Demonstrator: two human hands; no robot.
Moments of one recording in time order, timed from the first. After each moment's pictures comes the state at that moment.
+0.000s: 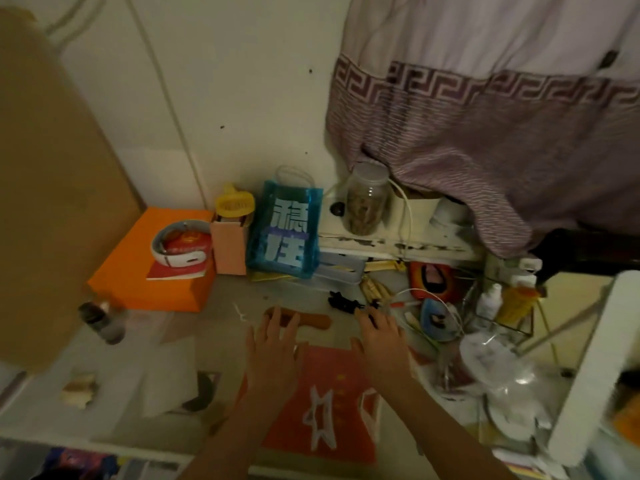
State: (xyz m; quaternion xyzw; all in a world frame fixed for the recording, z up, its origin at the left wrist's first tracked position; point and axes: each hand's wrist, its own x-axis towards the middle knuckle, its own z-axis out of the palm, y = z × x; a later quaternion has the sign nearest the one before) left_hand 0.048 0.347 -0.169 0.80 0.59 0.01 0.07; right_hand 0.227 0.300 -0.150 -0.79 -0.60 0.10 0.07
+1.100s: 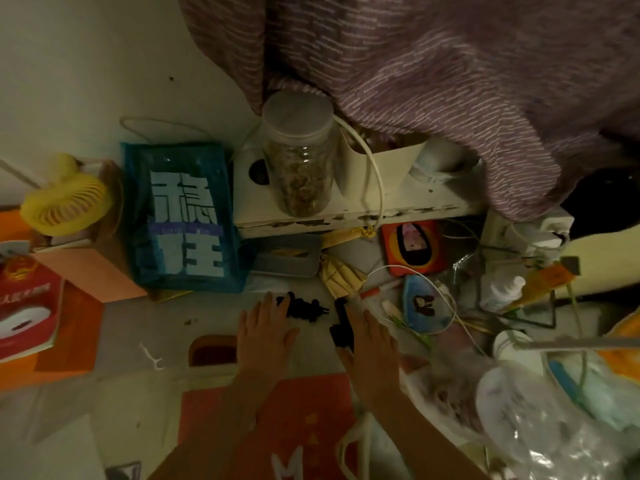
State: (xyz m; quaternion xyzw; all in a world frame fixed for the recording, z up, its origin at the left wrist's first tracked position) left_hand 0.173 0.499 -0.286 0.84 0.51 -0.12 0.15; right_hand 0.317 0.382 -0.277 -0.86 -0.46 0.22 0.06
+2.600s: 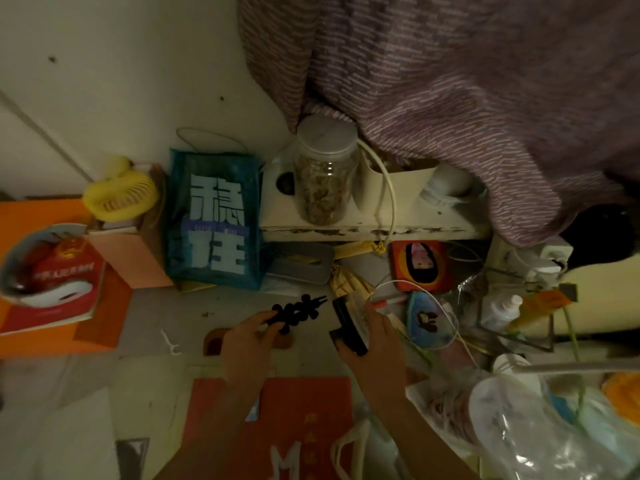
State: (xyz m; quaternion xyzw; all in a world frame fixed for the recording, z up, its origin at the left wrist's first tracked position) left_hand 0.143 0.483 -0.247 0.64 0.62 0.25 0.39; right_hand 0.308 0.381 -0.232 -0.83 -0.41 0.19 0.32
